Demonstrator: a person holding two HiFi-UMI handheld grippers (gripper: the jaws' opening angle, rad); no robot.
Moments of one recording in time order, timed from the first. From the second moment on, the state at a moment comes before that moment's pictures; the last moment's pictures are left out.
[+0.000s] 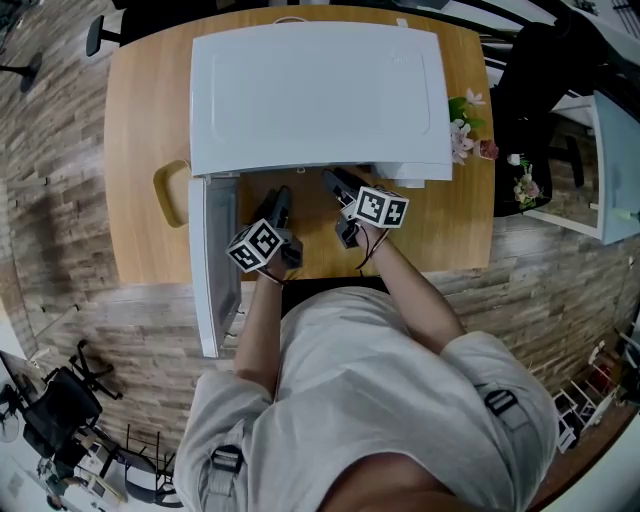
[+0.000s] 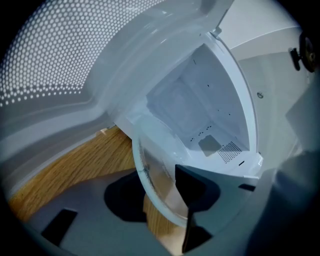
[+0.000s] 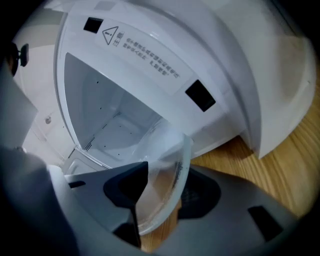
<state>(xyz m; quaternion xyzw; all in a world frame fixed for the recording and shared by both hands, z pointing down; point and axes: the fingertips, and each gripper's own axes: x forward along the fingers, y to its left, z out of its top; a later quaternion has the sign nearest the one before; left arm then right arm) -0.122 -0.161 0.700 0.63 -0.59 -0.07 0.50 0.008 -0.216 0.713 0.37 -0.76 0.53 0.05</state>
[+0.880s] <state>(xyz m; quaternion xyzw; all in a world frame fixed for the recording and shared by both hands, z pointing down) -0.130 -0.171 0.701 0.59 -0.58 -0.19 0.53 0.011 -0.180 0.702 0.35 -0.74 0.57 0.00</state>
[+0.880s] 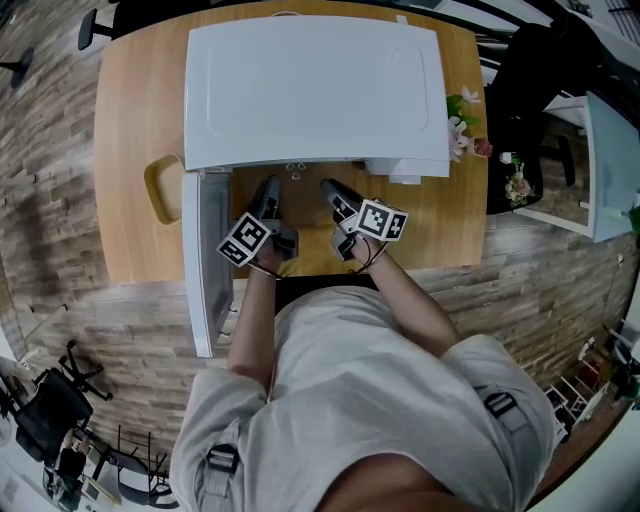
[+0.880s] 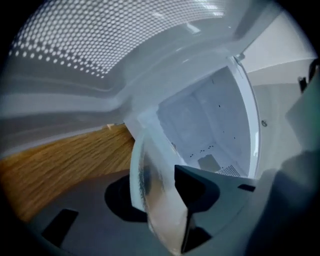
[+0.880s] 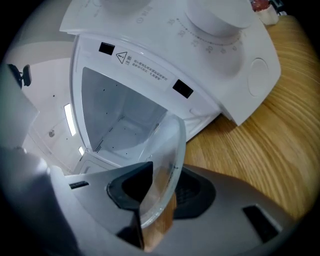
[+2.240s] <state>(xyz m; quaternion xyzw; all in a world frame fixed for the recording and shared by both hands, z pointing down) -0.125 -0.160 0.694 0.60 -0.57 -0.17 0.54 0.013 -0.209 0.702 0.35 -0.76 0.54 0.00</state>
